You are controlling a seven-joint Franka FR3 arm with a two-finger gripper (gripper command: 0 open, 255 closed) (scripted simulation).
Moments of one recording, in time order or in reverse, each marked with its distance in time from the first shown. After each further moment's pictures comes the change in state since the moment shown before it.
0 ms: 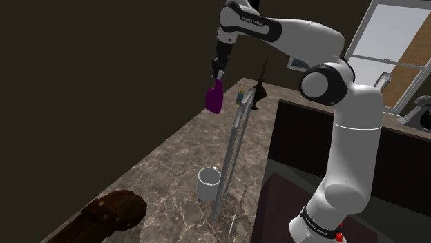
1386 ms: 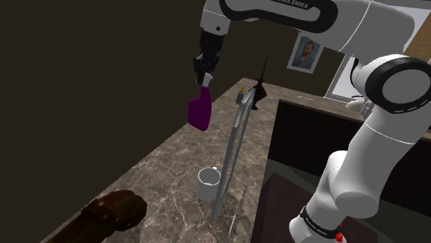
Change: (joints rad) arm 0.274 -0.372 0.192 -0.389 -0.108 0.013 0.448
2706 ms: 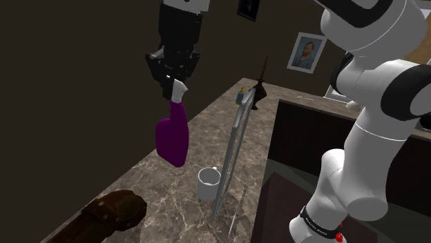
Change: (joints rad) arm 0.252 0.112 0.268 0.244 -0.089 -0.176 0.493
